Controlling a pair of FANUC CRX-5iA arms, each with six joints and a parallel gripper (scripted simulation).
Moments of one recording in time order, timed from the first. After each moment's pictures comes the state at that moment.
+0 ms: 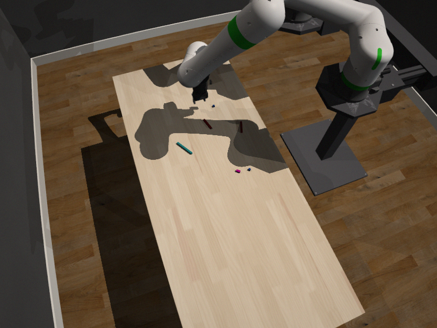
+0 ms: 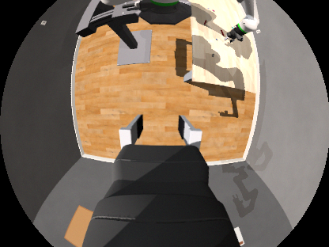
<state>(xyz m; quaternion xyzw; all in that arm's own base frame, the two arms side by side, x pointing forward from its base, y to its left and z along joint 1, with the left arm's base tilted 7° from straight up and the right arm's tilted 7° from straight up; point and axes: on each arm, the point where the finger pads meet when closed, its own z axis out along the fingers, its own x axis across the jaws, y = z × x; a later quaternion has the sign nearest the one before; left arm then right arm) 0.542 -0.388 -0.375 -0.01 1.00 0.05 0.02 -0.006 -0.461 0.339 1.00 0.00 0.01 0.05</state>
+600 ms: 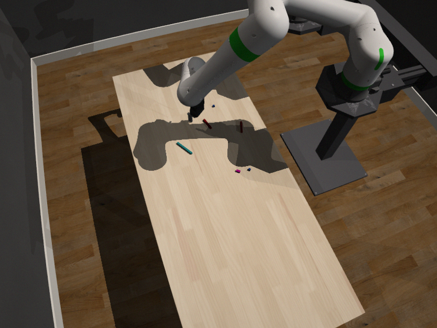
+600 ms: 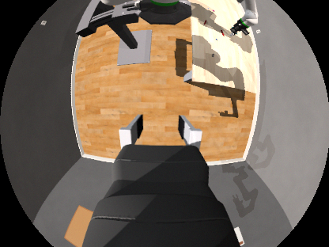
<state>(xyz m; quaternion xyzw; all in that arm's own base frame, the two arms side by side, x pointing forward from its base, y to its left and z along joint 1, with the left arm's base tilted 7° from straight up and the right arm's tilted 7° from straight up) 0.602 -0.293 -0.363 -0.34 0.94 0.03 0.04 -0.006 -0.461 0.339 1.00 0.00 0.01 0.05</state>
